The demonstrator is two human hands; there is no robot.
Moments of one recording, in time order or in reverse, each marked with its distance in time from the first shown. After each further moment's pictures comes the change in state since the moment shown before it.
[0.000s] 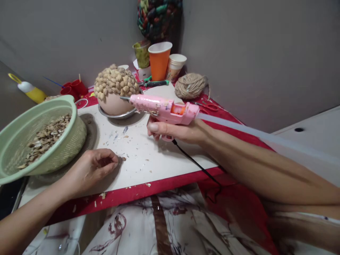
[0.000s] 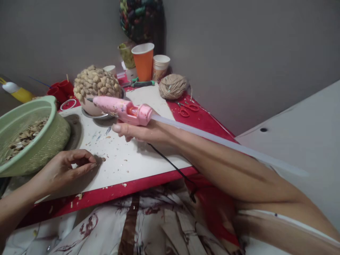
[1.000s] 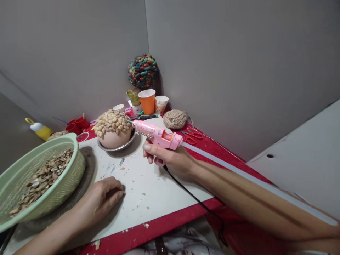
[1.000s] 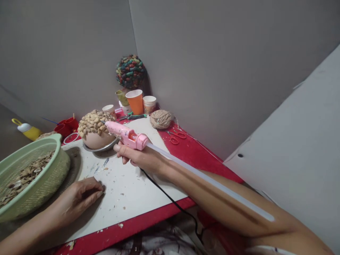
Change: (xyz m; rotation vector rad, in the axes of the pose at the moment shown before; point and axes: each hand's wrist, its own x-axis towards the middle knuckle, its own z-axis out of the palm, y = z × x) left_hand 0.023 -0.009 0.009 0.198 -0.084 0.153; right_hand 0.002 -0.015 0.006 0.219 0.252 0.056
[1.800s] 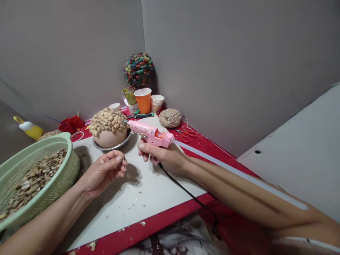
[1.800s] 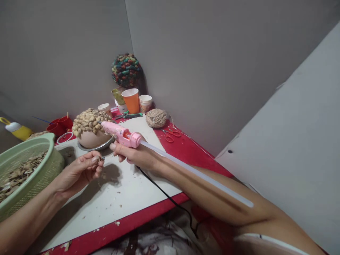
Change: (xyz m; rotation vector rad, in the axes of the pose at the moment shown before) left_hand 0.054 0.032 -0.022 -1.366 0.110 -0.197; right_hand 0.005 0.008 -0.001 -0.001 -0.012 -0.013
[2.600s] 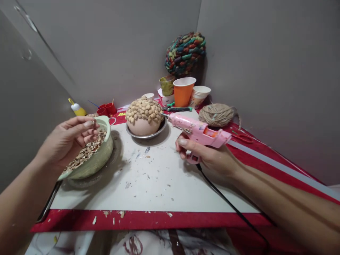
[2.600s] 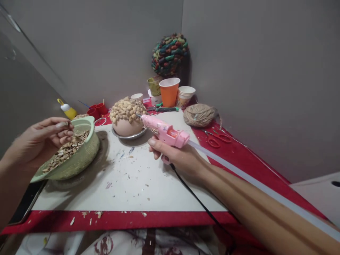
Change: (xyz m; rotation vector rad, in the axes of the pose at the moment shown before) left_hand -0.090 0.089 -0.055 0.212 0.580 0.470; right_hand -0.005 0.014 -0.001 -0.053 0.010 0.072
